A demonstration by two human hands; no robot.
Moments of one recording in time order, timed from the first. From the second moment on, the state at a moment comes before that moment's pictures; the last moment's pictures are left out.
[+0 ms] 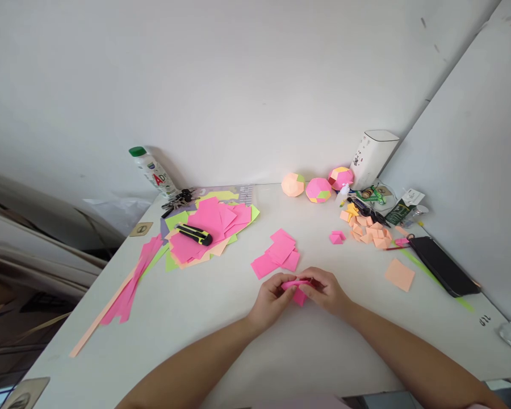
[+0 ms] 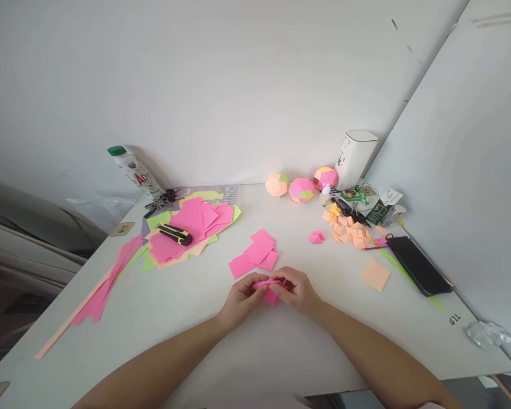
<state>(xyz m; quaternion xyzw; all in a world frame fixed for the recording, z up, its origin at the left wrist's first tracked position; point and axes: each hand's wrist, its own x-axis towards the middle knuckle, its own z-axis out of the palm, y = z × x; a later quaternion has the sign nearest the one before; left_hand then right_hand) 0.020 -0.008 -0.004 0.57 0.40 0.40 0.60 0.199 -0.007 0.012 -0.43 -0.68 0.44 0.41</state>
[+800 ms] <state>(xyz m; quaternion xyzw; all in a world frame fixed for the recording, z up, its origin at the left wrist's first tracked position) 0.021 -0.008 -0.017 0.55 0.41 0.41 0.60 0.202 -0.006 0.002 -0.45 -0.66 0.47 0.38</state>
